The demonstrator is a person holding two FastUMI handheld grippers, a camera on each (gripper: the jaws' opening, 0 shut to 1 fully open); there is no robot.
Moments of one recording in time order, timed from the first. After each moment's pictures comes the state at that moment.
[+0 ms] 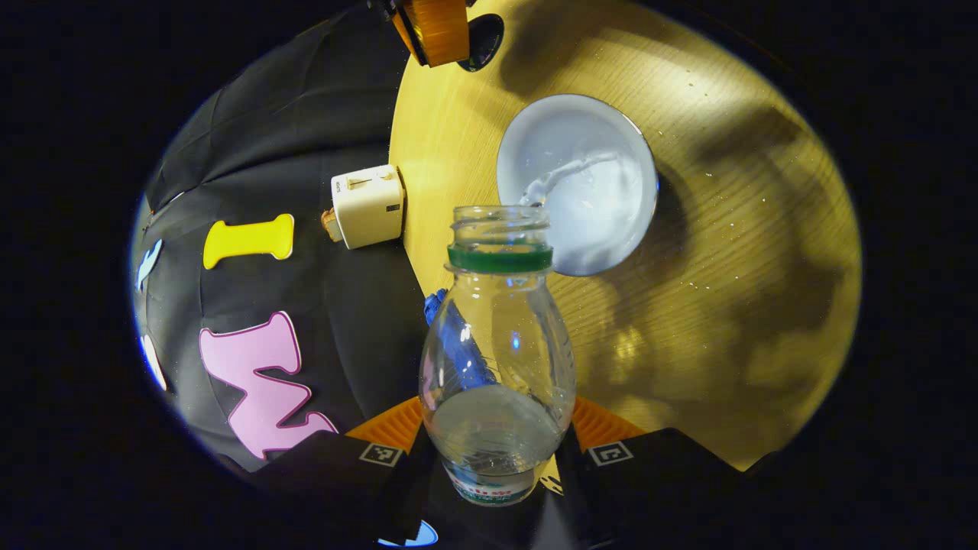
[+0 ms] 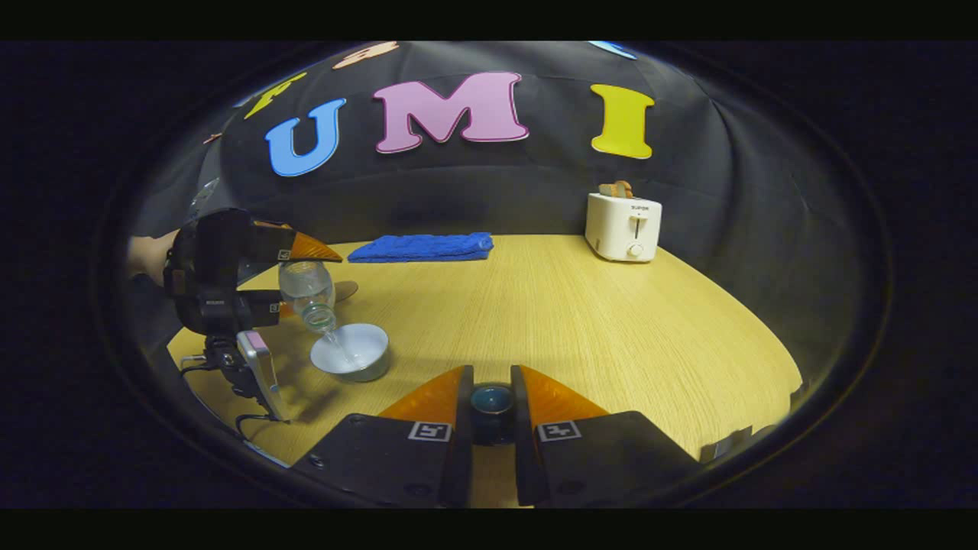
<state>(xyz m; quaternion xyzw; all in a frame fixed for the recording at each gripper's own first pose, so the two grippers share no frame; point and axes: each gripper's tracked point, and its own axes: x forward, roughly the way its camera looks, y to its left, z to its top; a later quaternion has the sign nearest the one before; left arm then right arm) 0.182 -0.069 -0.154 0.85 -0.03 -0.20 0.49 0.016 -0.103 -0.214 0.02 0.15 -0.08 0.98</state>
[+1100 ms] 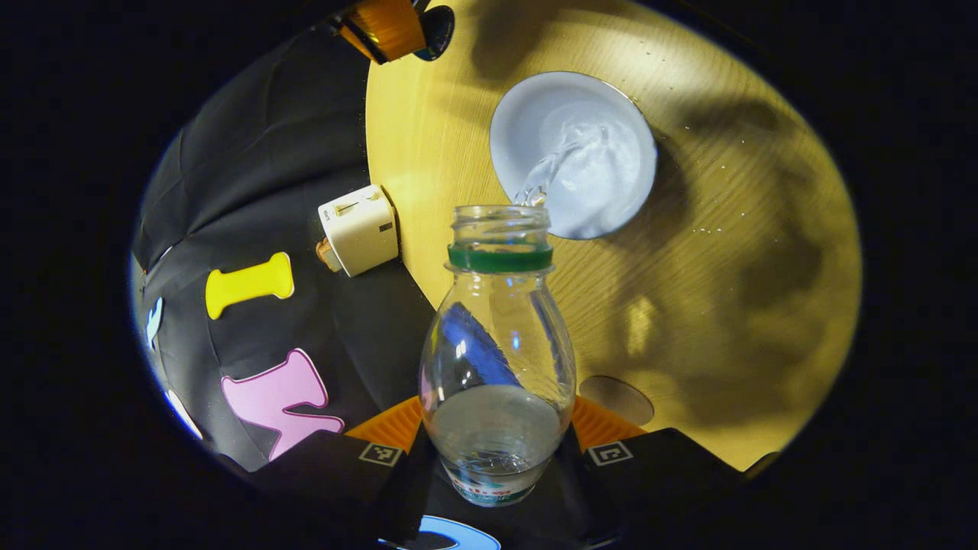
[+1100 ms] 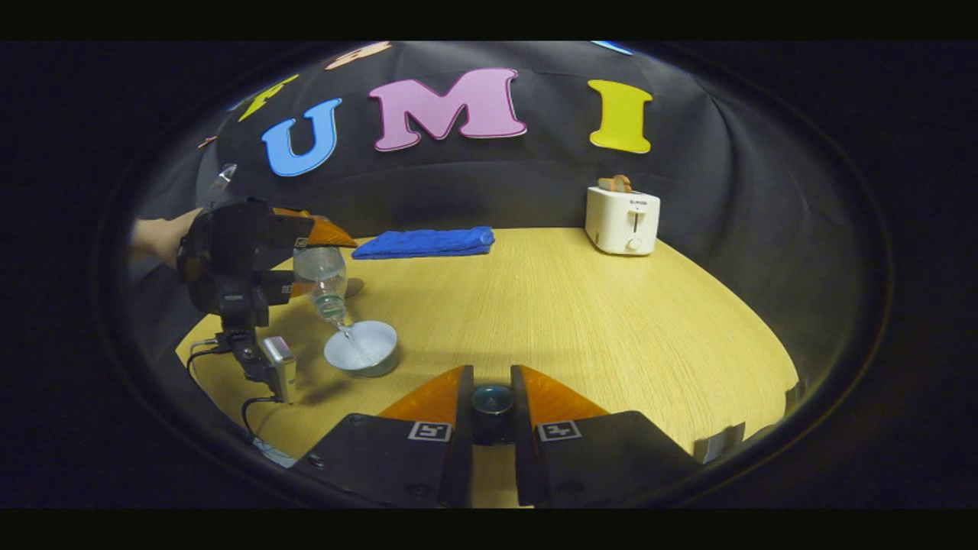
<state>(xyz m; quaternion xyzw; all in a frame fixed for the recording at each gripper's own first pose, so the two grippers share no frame) 0.192 -0.080 -0.130 0.89 -0.06 -0.19 0.41 0.003 -0.098 -0.200 0.03 0.17 -0.08 0.98</state>
